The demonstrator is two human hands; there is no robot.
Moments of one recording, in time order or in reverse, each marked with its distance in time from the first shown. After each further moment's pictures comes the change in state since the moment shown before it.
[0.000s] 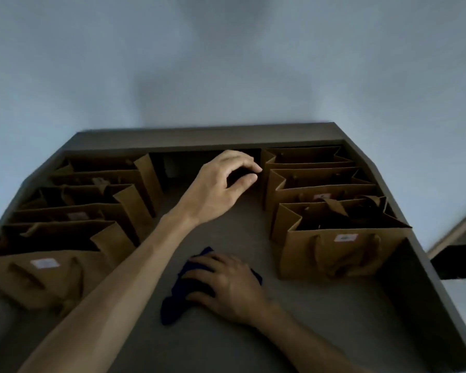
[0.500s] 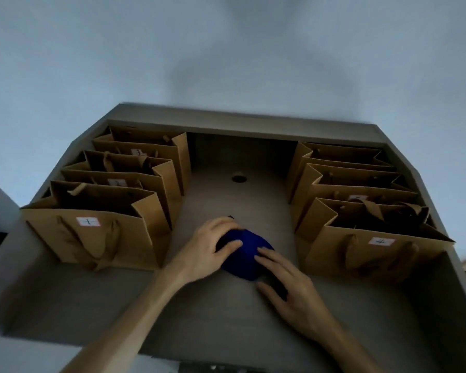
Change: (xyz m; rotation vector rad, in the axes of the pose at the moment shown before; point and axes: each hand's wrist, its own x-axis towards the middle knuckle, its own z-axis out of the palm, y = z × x) left_hand -0.142 -0.052 0.026 0.054 -0.195 -0.364; right_hand -0.069 0.027 -0.011 0.182 0.081 0.153
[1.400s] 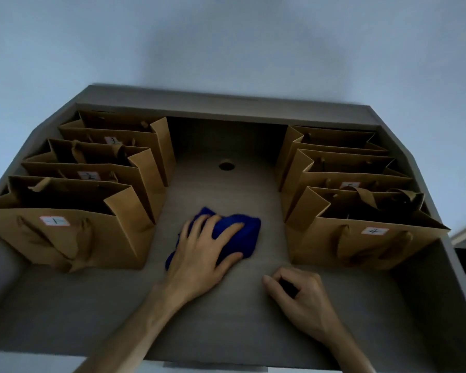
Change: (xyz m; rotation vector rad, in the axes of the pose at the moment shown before) left_hand -0.008 -0.001 0.040 0.441 0.006 -0.037; right_hand -0.019 -0.003 -0.011 0.188 0.168 0.170
